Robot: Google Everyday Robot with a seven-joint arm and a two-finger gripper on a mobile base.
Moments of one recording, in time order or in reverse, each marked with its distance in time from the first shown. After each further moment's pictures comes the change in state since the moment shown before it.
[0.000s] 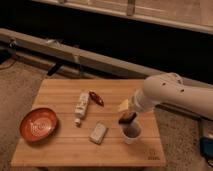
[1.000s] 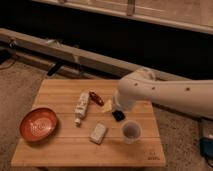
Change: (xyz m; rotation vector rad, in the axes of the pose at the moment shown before) arm -0.004 0.071 0.031 0.092 0.049 -0.170
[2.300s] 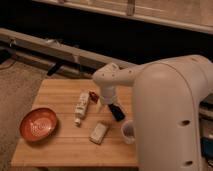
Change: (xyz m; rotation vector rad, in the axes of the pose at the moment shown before) arm -0.050 -0.004 0.122 0.173 0.290 -0.076
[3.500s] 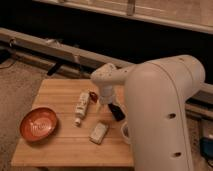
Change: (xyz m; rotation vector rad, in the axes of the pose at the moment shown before) arm -0.009 -0.008 0.016 0.001 0.020 -0.011
